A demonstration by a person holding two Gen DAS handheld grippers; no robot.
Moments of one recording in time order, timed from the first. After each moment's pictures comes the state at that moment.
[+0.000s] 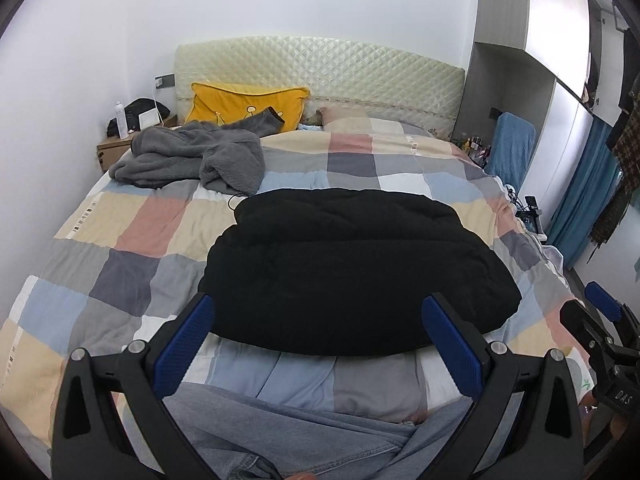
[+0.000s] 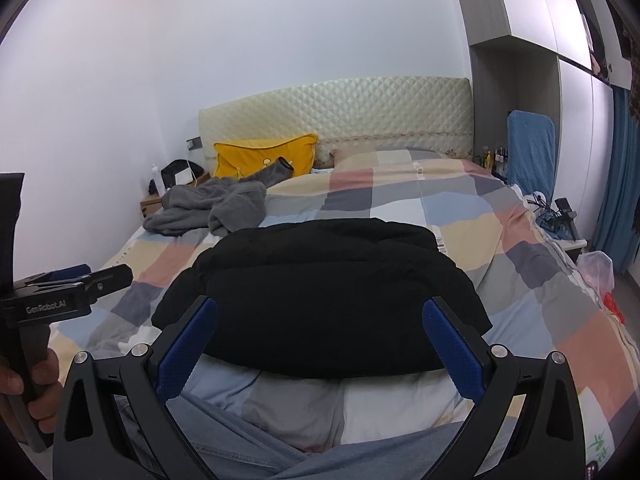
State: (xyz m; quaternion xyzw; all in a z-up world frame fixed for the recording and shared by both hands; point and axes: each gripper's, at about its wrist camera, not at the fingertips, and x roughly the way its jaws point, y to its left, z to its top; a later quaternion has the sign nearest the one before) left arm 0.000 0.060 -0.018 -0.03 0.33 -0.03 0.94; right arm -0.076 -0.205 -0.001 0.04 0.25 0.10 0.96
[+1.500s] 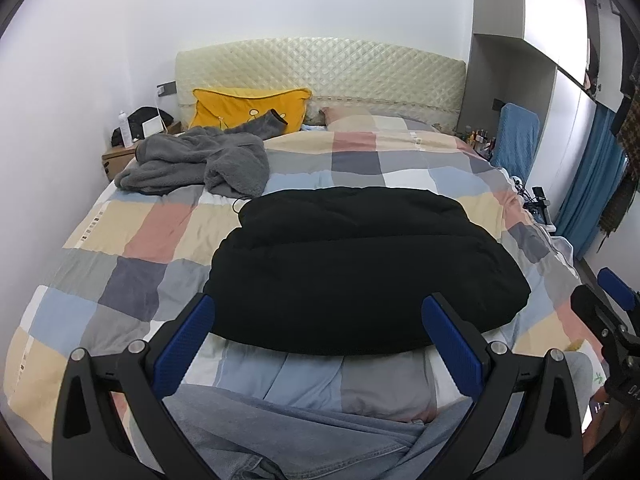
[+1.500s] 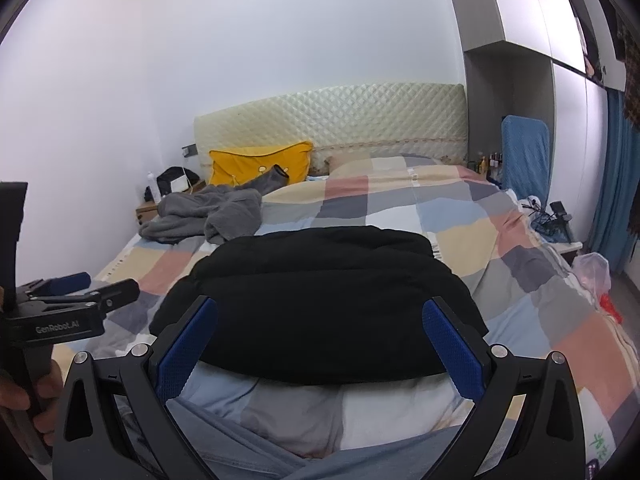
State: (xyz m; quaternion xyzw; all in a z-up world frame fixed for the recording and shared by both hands) left arm 0.001 0.050 -0.019 -0.01 0.33 -0.03 0.94; right arm -0.079 -0.205 0.003 0.04 0.23 0.09 0.97
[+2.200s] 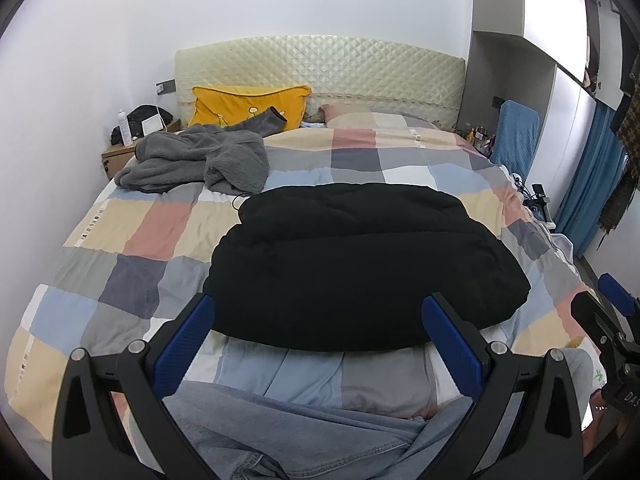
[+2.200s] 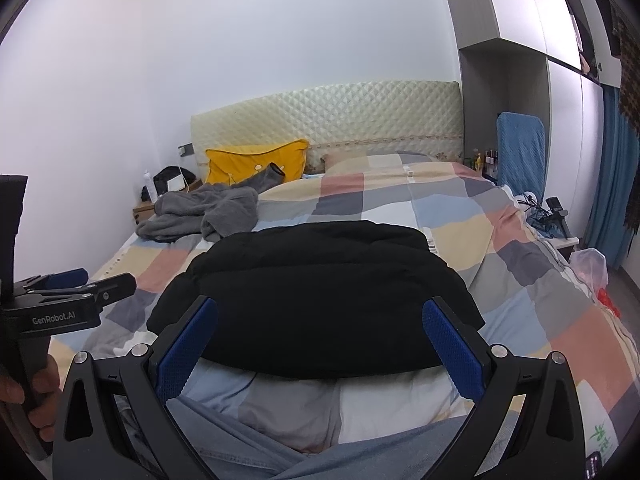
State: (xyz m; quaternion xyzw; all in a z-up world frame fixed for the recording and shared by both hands) left arm -0.001 0.049 -0.022 -0.01 0.34 -0.03 0.94; right arm -0.083 -0.209 -0.002 0.04 0.24 0.08 0.97
